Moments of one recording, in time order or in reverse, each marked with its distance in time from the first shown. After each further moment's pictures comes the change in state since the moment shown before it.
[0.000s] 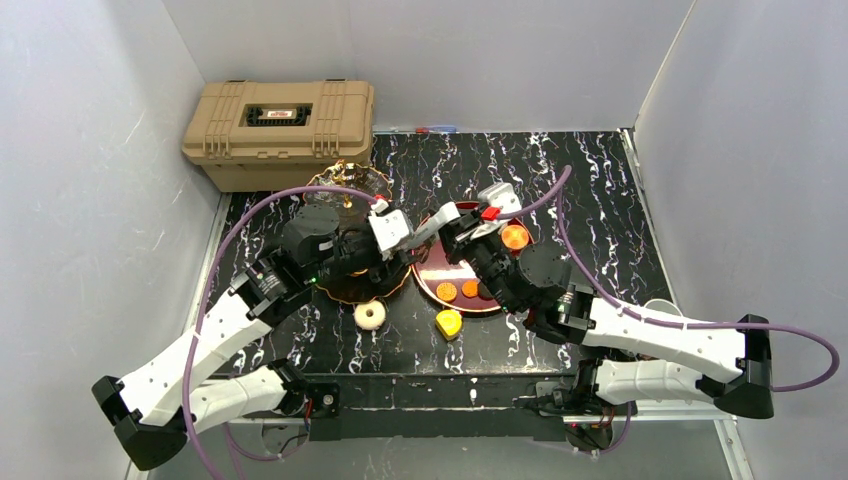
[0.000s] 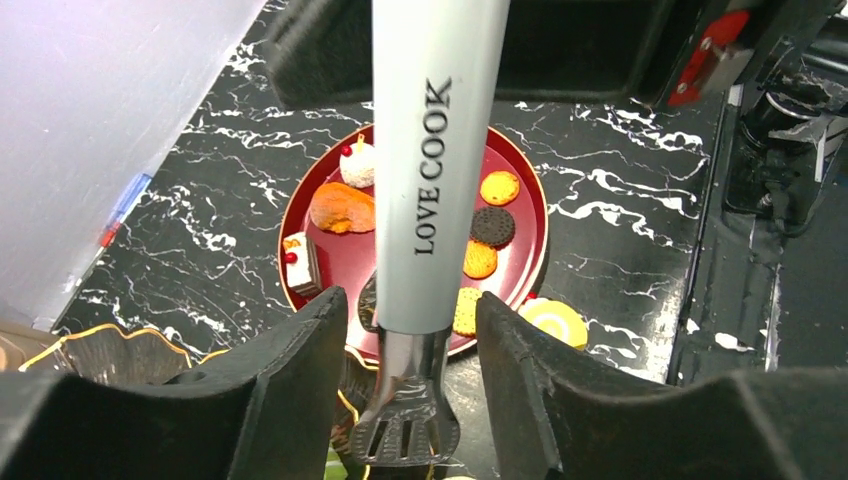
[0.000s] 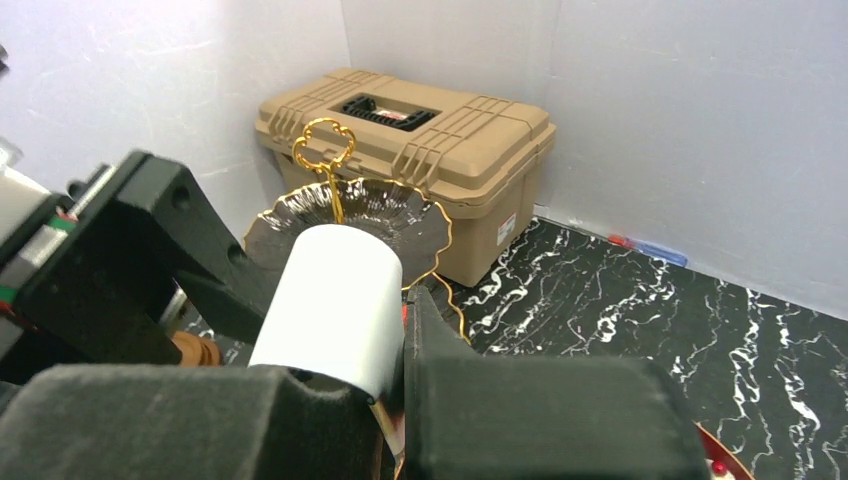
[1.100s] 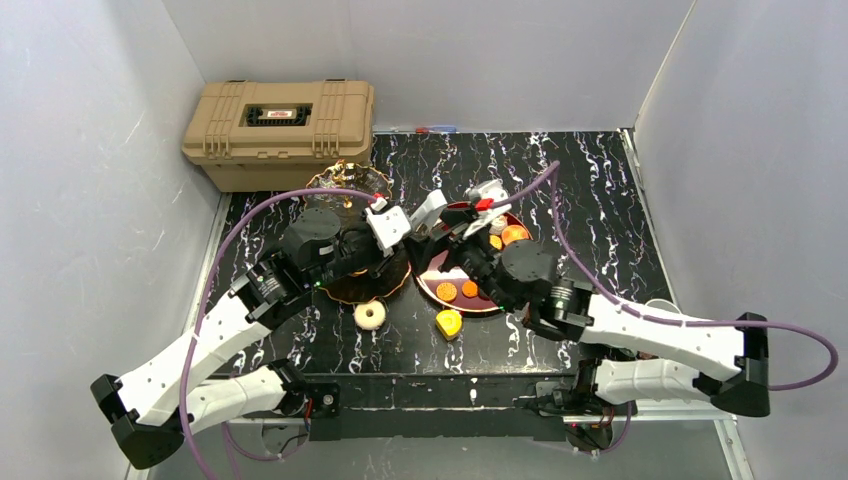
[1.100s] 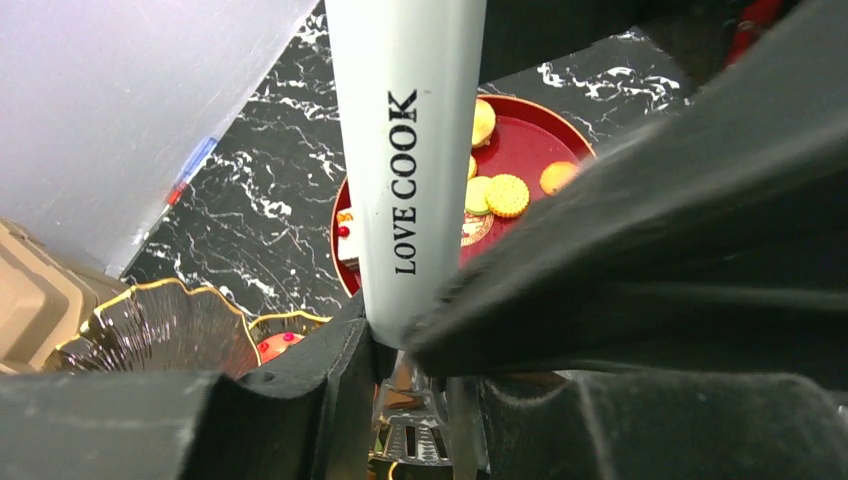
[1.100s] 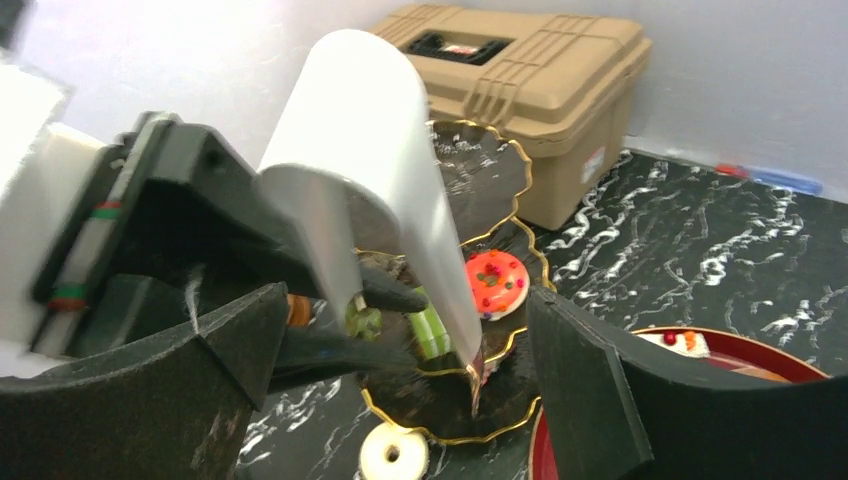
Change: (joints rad) left arm -0.034 -0.008 -0.011 0.015 -0.173 0.006; right arm -0.001 -0.011 0.040 -0.167 -0.082 0.259
